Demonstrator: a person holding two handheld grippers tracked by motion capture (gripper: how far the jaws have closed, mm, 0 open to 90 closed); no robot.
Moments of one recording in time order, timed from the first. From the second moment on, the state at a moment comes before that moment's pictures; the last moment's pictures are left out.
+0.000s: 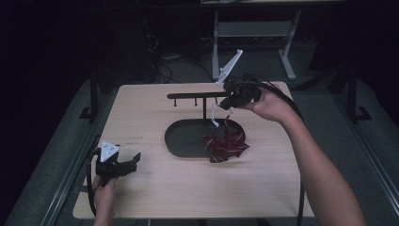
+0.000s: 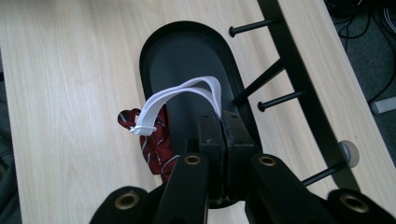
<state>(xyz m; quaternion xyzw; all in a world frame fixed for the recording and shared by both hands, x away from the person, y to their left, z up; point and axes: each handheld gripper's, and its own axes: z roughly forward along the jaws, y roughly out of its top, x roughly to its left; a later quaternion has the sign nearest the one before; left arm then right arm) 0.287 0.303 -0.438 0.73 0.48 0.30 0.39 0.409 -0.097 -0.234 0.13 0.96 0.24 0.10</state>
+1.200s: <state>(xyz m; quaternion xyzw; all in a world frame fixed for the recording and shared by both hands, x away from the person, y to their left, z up) 0.286 0.305 -0.439 0.72 0.48 0.30 0.39 0.469 -0.085 -0.251 0.18 0.96 0.22 0.08</state>
